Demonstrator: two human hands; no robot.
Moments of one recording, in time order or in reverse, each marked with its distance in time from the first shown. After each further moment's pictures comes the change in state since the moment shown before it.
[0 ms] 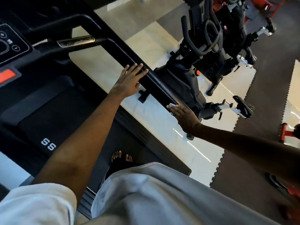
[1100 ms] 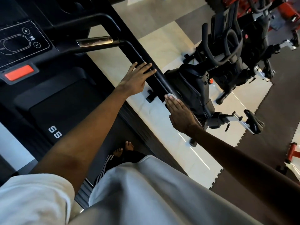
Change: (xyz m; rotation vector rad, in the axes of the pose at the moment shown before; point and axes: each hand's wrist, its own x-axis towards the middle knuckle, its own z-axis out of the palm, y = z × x) left_hand 0.007 -0.020 -0.024 0.060 -0.009 -0.013; right_hand 0.060 0.021 -0.049 0.398 0.215 0.085
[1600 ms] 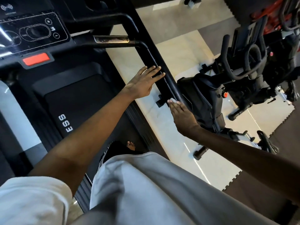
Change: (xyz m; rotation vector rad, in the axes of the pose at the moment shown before) left_hand -0.008 0.001 0.006 0.082 0.001 -0.096; right_hand 0.033 0.007 -0.004 -0.354 -0.087 -0.194
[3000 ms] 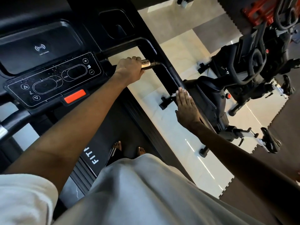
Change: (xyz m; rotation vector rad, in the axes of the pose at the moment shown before) left_hand 0.013 -0.157 -0.107 0.165 -0.156 -0.283; right_hand 0.103 -0.002 -0.068 0.489 0.095 0.375
